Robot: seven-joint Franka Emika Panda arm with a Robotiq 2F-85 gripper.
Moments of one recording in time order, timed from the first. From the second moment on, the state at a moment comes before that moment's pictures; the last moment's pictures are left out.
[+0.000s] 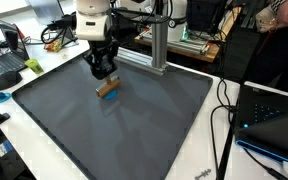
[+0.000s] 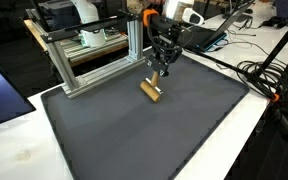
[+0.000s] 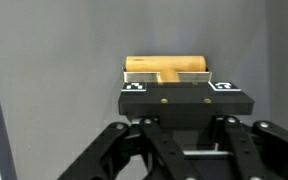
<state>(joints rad) 0.00 0.41 0.06 -1.85 -0.31 2.21 -1.21</state>
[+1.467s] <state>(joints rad) 0.01 0.39 0.11 -1.83 -0.18 2.17 -1.18</state>
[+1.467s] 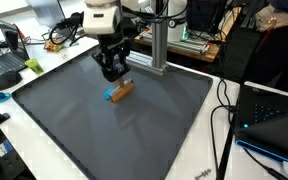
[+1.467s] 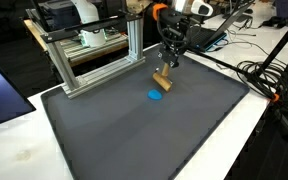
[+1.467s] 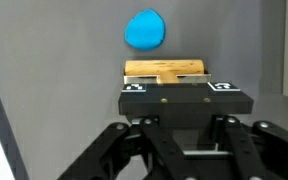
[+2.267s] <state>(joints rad) 0.00 0.11 0.03 -1.84 -0.14 1.89 -0.67</state>
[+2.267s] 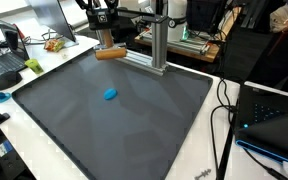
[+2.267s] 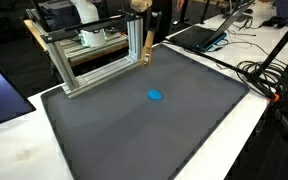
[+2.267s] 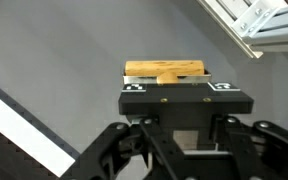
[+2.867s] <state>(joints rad) -0.02 0.14 -0.01 -1.86 -0.03 1.92 -0.30</state>
